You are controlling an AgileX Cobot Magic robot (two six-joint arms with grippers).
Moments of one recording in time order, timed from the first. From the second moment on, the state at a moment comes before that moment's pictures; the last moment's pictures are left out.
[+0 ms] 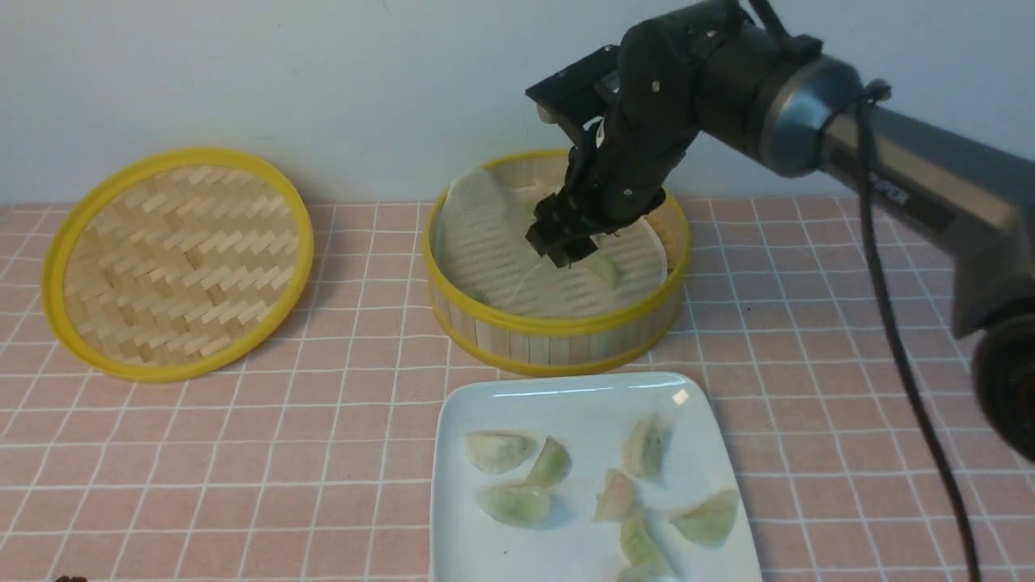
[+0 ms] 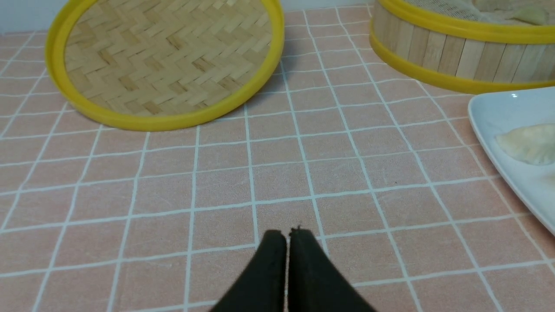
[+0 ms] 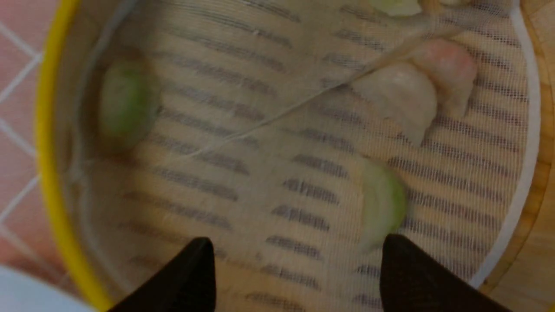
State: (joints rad) right arm 0.51 2.29 -2.13 -0.02 1.09 -0.14; left arm -0.09 -0.01 0.03 -0.07 0.38 0.03
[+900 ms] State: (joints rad) right arm 0.44 2.45 -2.44 -0.02 1.24 -0.10; left arm -0.09 -0.01 0.03 -0.07 0.38 0.03
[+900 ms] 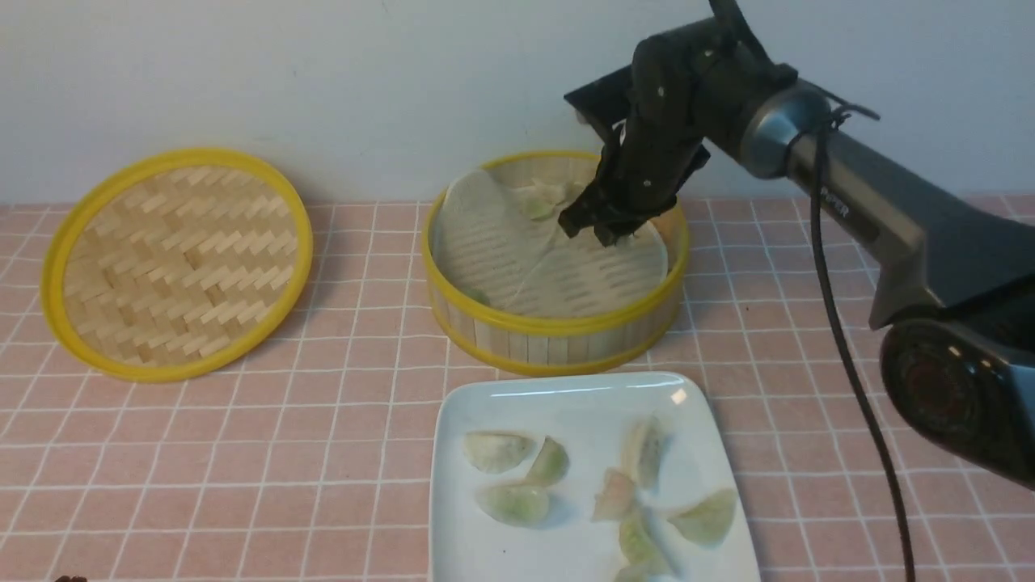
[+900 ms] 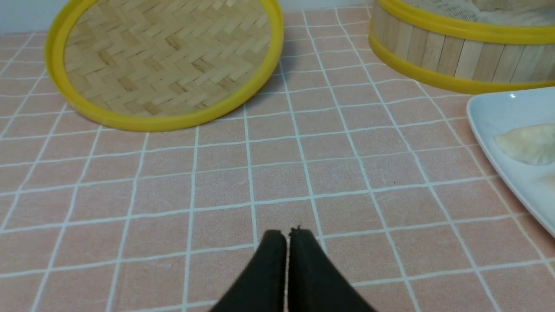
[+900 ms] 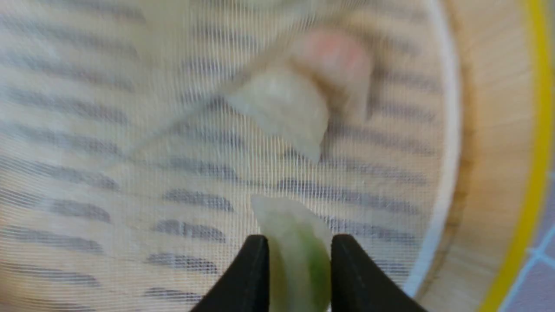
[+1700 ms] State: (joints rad) right arm 0.64 1.85 -1.38 0.22 1.07 -0.10; left arm -0.09 -0.01 0.03 -0.07 0.38 0.03
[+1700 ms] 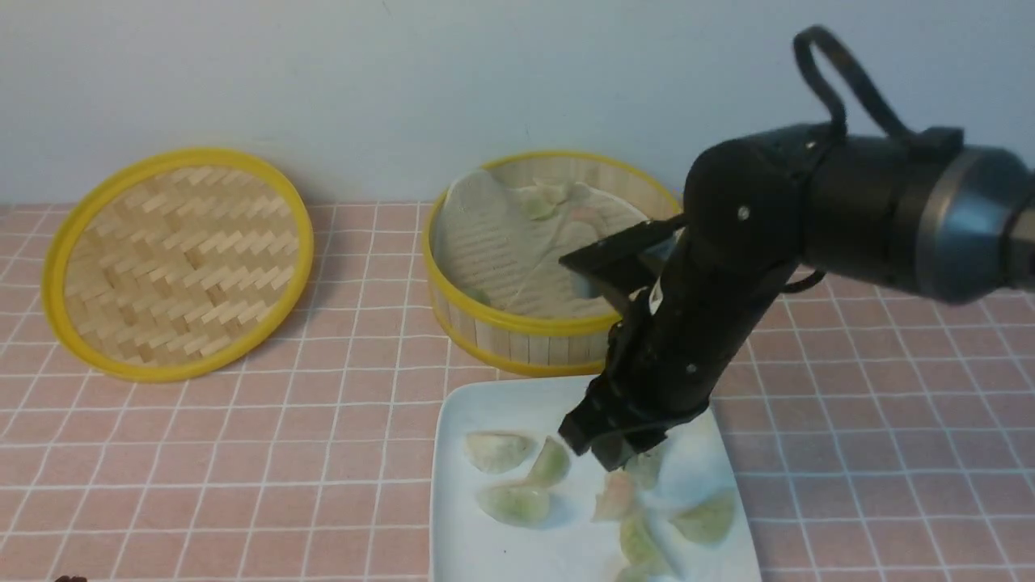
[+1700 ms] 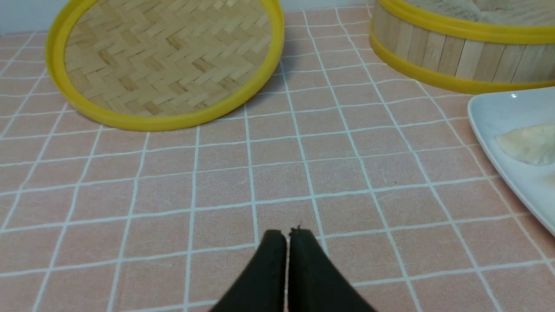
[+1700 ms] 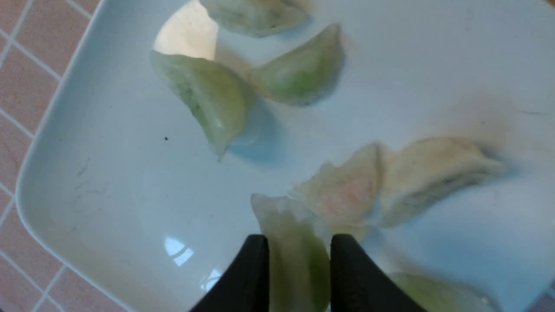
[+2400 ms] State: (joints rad) right arm 0.67 1.74 -1.55 0.24 1.22 -0.02; left arm -0.09 -0.01 0.03 -0.07 0.38 0.03
